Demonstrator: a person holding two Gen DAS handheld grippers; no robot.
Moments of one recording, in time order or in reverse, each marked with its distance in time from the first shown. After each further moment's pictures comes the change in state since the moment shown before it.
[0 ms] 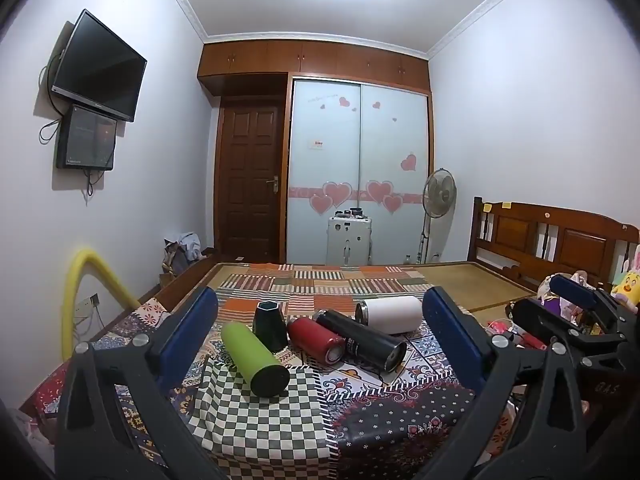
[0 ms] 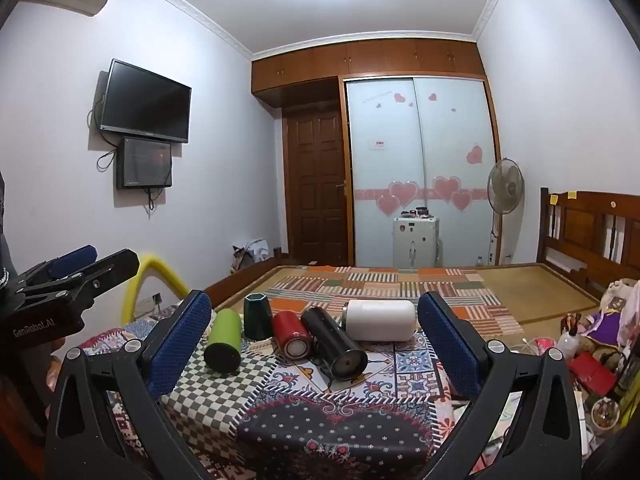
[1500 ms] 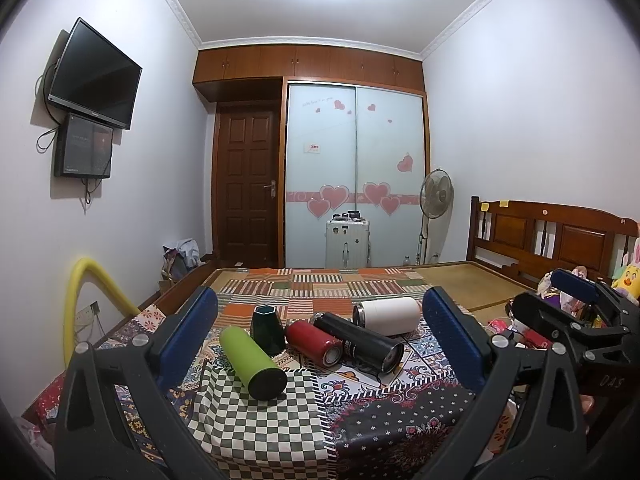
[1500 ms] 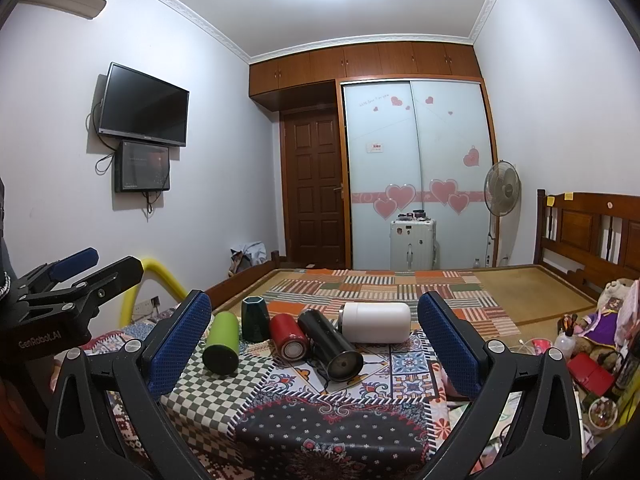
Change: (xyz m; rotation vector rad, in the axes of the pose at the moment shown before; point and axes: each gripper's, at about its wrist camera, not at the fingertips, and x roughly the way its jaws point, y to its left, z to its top) left arm -0.004 -0.010 -0.001 0.028 -0.017 -0.005; right arm -0.006 -0.007 0.001 -0.002 -0.009 0.000
